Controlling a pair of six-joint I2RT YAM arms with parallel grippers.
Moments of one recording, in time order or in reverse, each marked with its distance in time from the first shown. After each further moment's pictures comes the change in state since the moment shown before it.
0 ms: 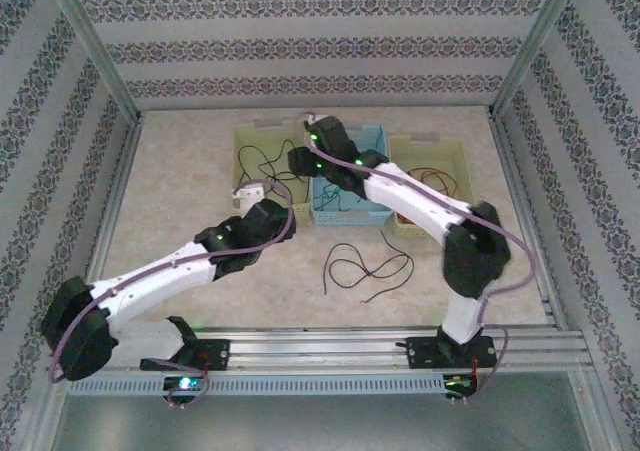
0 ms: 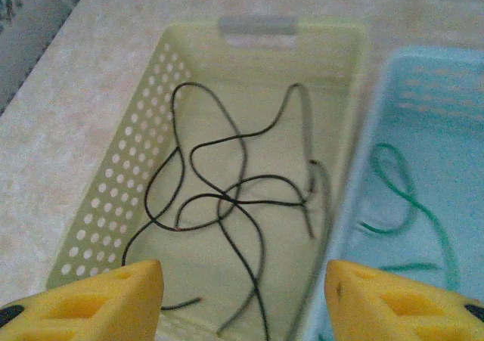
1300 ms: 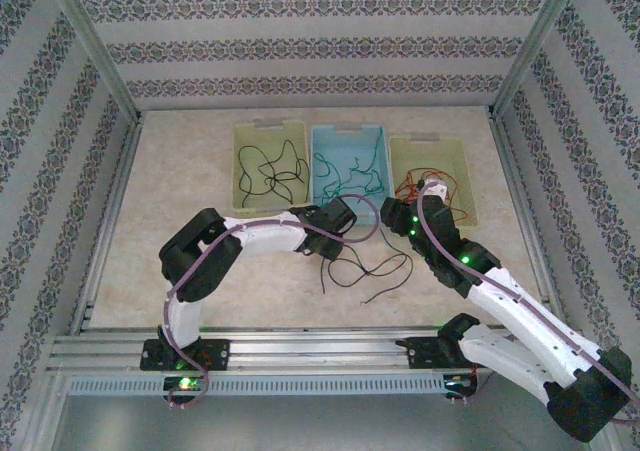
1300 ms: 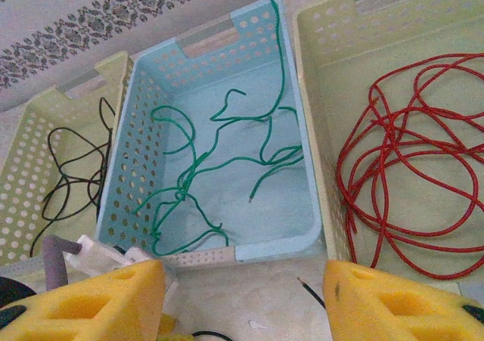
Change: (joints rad) left arm -0.086 0.700 0.414 -0.053 0.360 0.433; right arm -0.103 -0.888 -0.791 -0.023 0.219 0.265
